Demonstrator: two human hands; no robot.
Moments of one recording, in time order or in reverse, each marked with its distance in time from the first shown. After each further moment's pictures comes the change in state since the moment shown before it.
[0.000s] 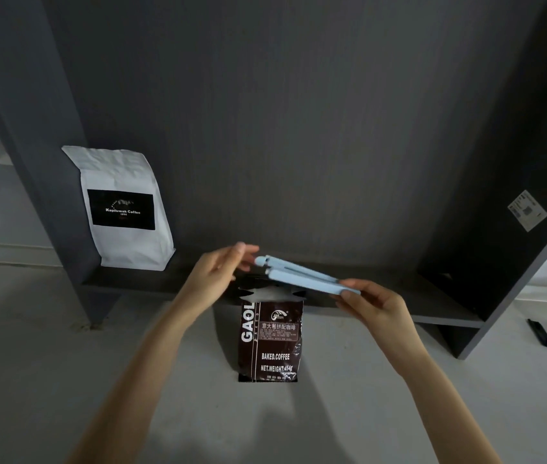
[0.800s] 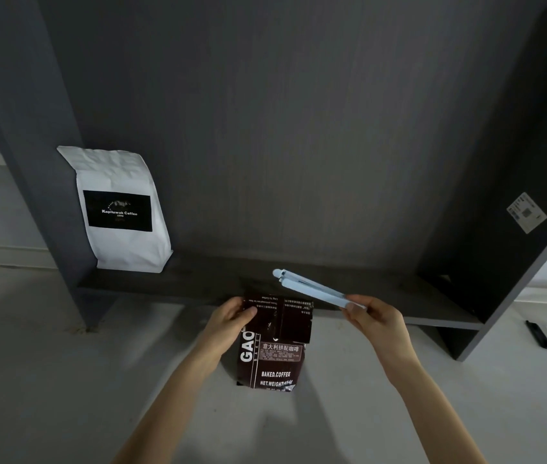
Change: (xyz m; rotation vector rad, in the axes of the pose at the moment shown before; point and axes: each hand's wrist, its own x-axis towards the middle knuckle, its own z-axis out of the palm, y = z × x) left_hand -0.022 -0.070 0.048 -0.361 0.005 -0.373; right_hand 0.009 0.032 -0.007 -0.149 0.173 0.134
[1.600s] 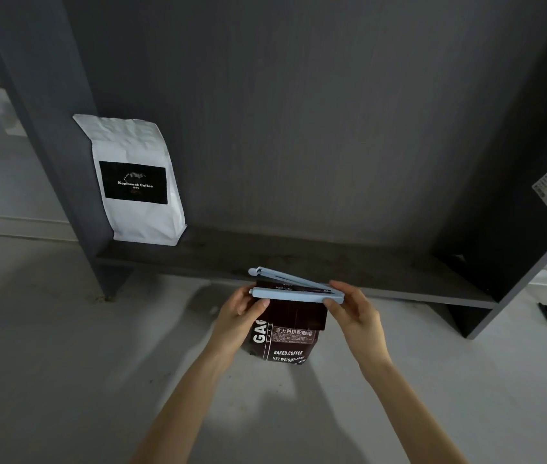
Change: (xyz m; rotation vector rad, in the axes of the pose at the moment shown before) left_hand -0.033 -0.019 0.003 -0.153 0.070 0.043; right_hand -0.031 0.026 0.041 -0.036 -0.095 -0.126
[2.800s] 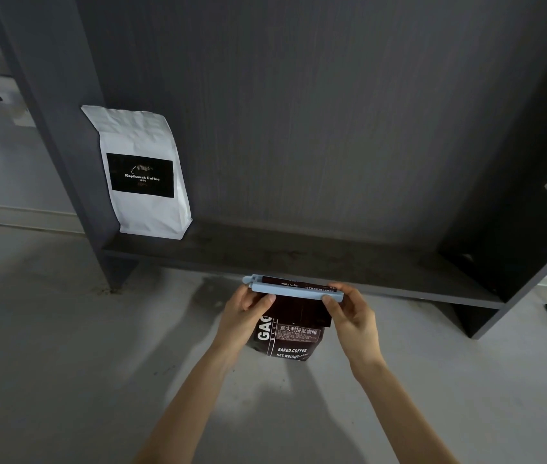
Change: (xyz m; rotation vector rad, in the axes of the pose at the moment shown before) left_hand -0.004 0.000 0.001 -0.023 -0.011 0.039; right_hand -0.002 0.007 0.017 0.155 0.015 0.010
